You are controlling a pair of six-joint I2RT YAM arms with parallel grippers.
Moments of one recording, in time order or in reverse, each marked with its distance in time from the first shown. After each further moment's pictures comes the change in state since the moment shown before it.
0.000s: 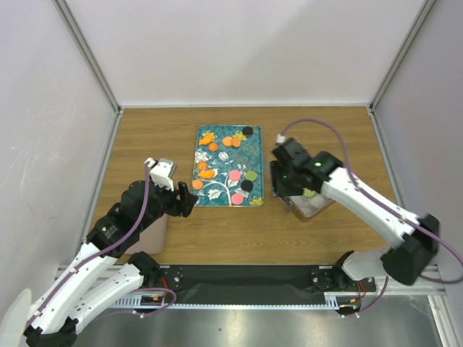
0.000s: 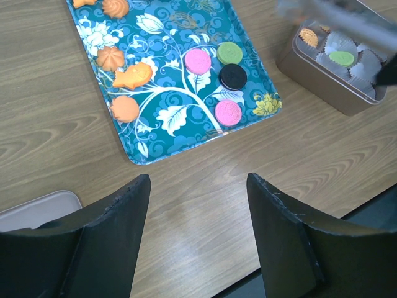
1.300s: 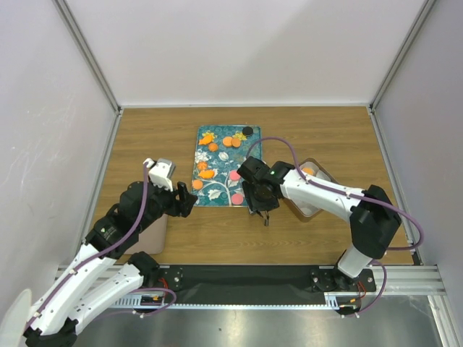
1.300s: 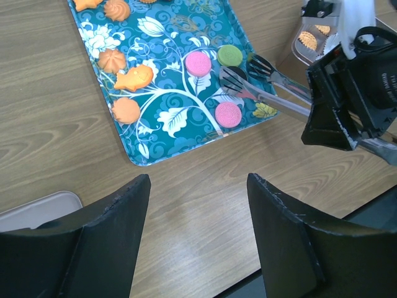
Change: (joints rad) left arm -0.002 -0.010 0.000 0.000 -0.008 0.000; right arm 0.181 0.316 -0.013 0.136 -0.031 0.005
